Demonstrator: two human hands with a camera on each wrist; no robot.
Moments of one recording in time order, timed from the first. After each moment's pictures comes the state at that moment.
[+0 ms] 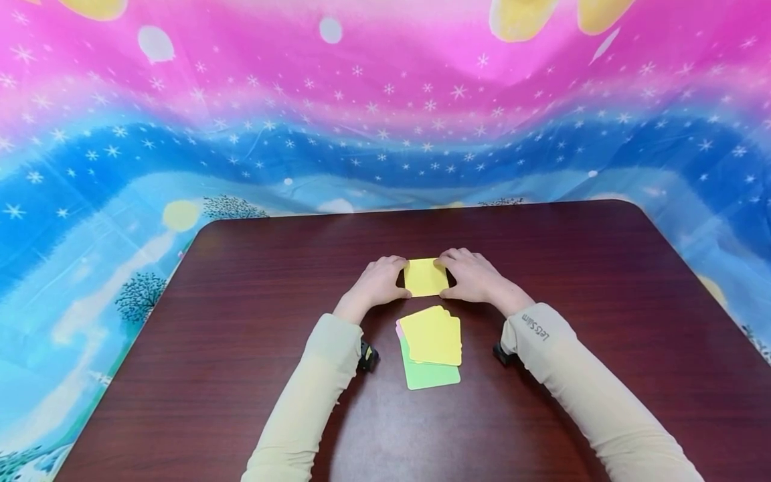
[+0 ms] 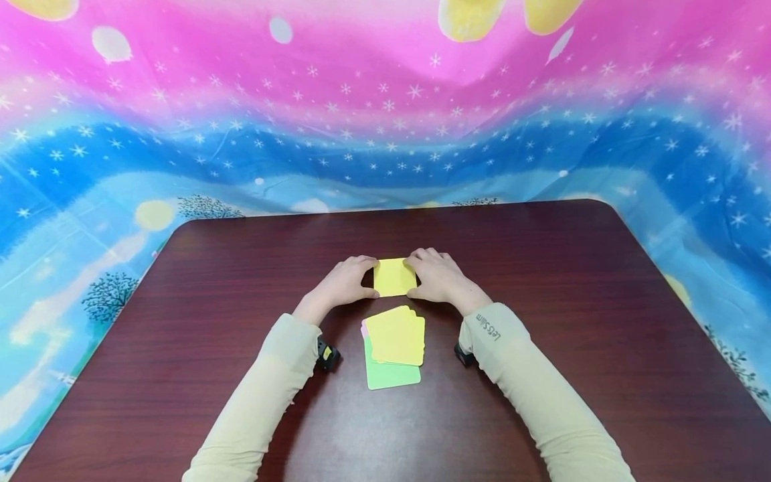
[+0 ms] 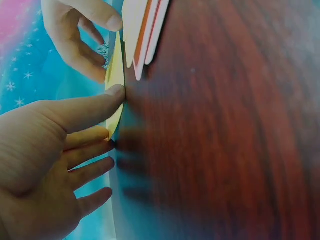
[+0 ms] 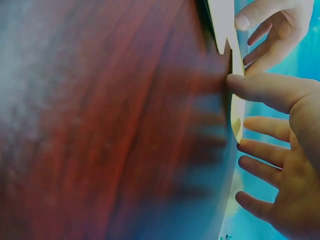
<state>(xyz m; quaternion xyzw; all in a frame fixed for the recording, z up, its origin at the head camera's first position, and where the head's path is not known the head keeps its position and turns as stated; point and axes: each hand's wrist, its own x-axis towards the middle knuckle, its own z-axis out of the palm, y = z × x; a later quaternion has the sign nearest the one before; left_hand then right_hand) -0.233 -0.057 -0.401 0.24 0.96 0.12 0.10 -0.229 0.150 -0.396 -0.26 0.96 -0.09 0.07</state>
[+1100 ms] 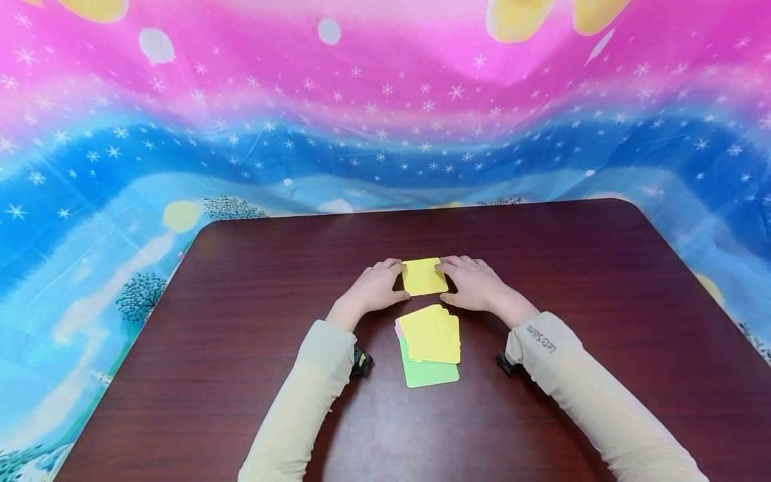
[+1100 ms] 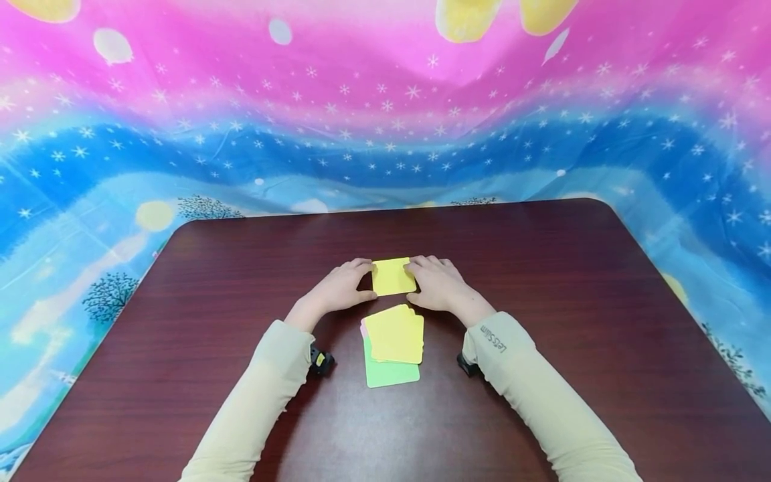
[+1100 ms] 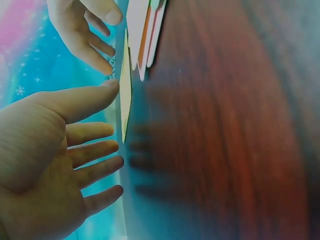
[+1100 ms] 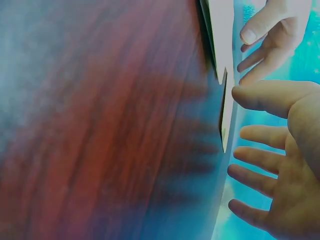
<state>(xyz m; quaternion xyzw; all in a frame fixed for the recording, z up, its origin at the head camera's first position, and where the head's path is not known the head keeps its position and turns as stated) -0.221 -0.062 -0.402 0.24 0.96 0.12 0.11 -0.209 0.150 -0.394 -0.25 0.96 -0.08 0.06</state>
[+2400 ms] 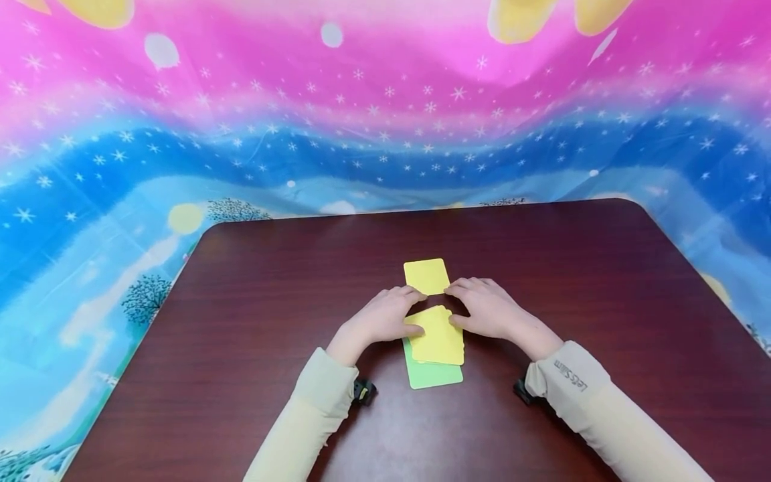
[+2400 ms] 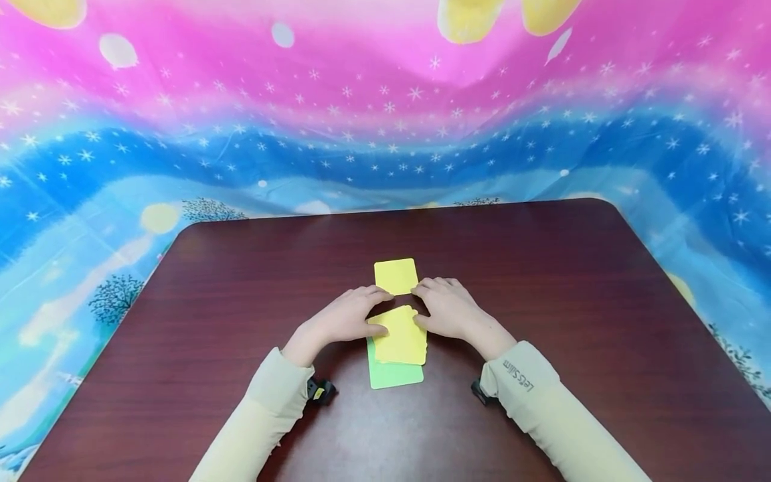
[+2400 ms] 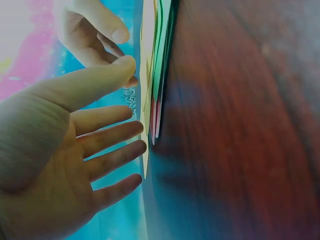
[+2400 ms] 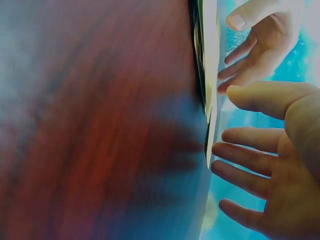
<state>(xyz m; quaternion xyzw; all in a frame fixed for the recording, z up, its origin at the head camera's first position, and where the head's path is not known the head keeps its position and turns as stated) -0.174 -0.055 -0.396 0.32 0.93 0.11 0.12 -0.169 0.157 -0.394 -0.27 0.96 -0.08 0.04</state>
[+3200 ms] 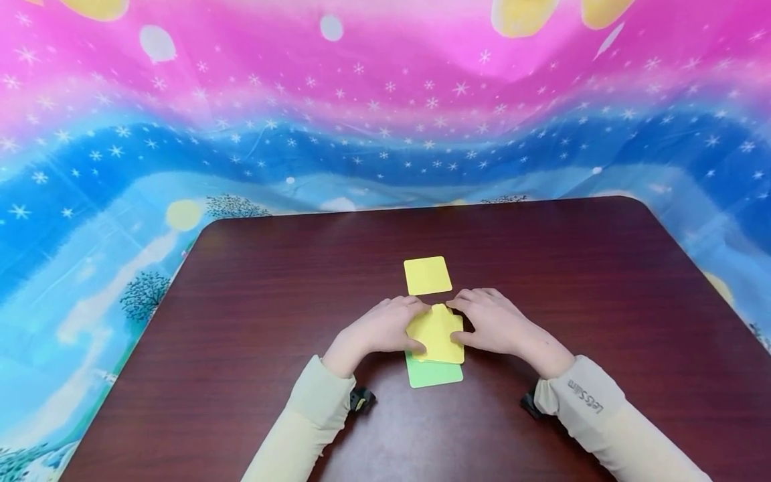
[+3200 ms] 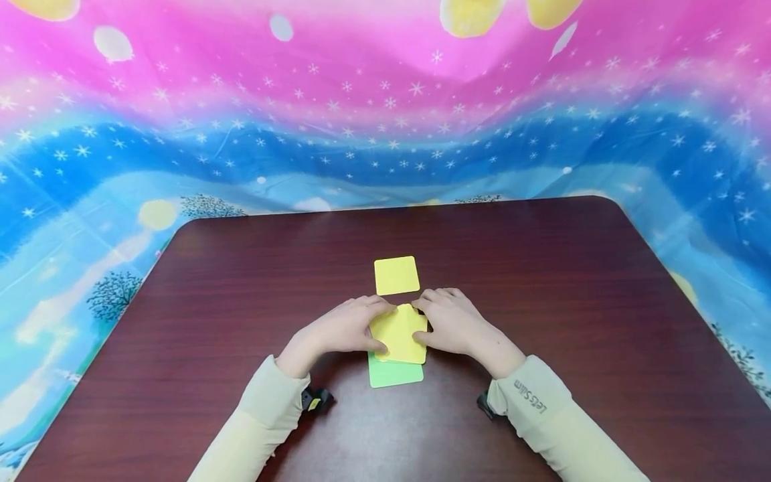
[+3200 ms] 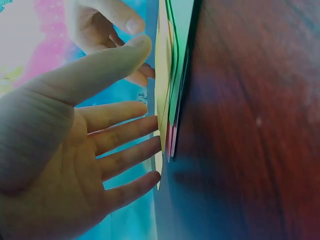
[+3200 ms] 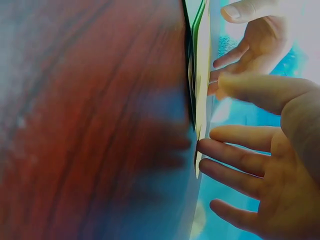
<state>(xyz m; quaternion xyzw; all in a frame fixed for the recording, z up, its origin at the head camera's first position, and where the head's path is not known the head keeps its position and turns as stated) -0.156 -0.055 -0.390 0.34 0.92 0.12 0.13 -0.145 0.156 -0.389 -0.29 0.95 -0.08 0.04</state>
